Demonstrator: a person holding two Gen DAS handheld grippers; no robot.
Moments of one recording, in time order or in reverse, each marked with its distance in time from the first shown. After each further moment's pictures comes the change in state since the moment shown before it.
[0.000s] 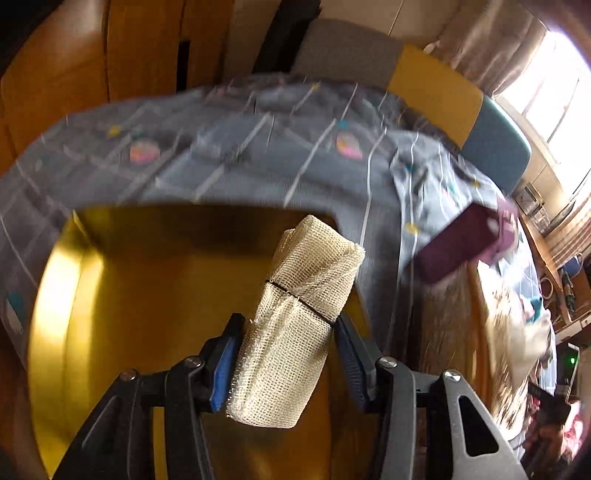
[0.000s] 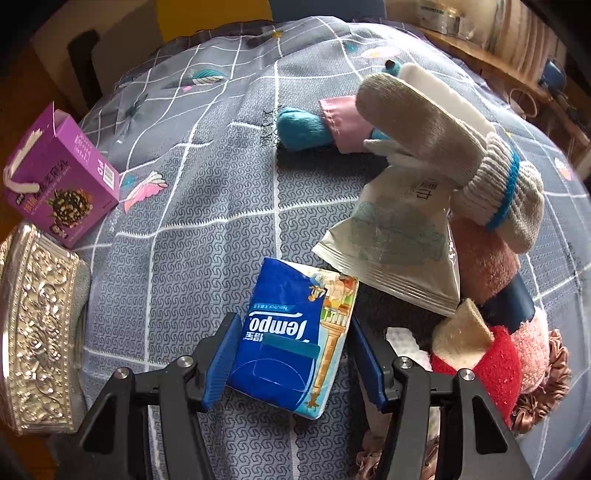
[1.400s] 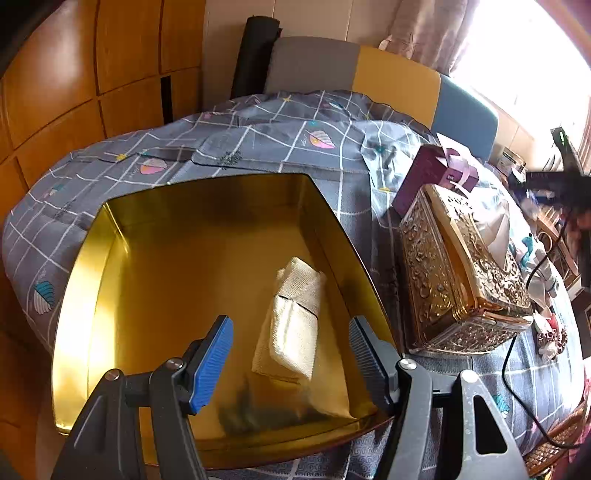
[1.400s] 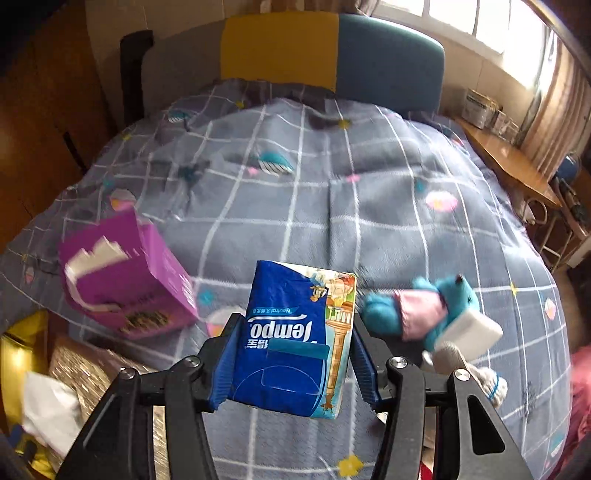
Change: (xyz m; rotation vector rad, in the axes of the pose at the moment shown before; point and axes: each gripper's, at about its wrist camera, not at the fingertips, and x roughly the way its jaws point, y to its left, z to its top) left arm -0.052 -0.007 -0.074 0.179 -0.119 0.041; right arm -0.084 0.123 0.133 -0.170 -0.193 -0.006
